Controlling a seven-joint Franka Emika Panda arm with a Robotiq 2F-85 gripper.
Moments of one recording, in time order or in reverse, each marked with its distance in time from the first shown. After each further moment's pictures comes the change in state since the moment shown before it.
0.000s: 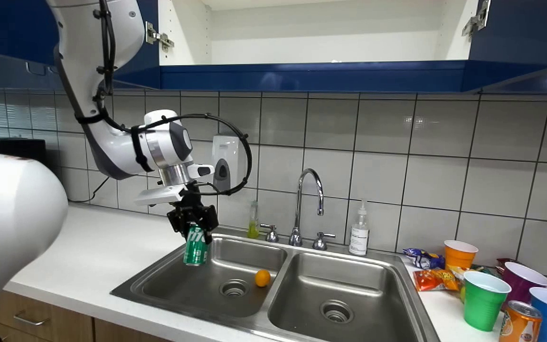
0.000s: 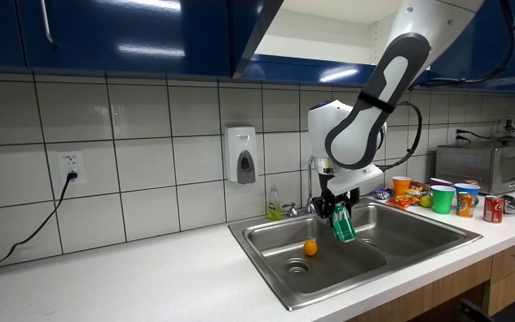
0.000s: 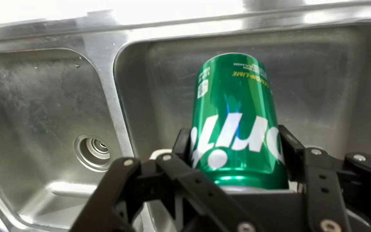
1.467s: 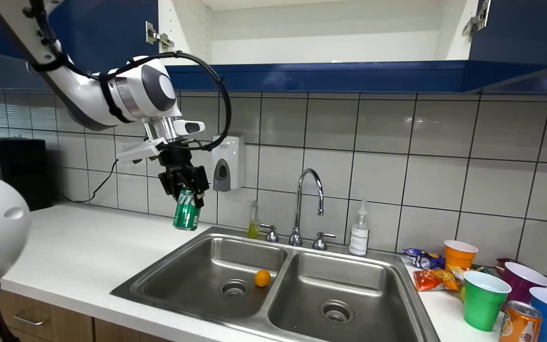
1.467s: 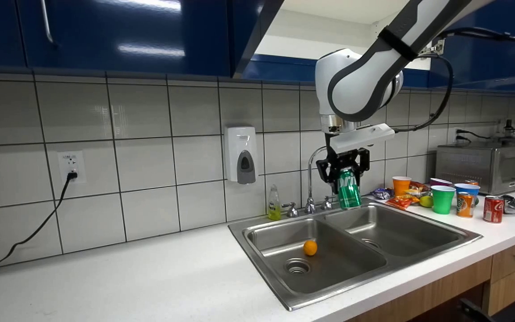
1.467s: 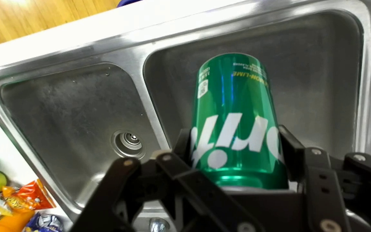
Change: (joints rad) arm -0.670 -0.317 0.720 -0.039 0.153 -0.234 0.004
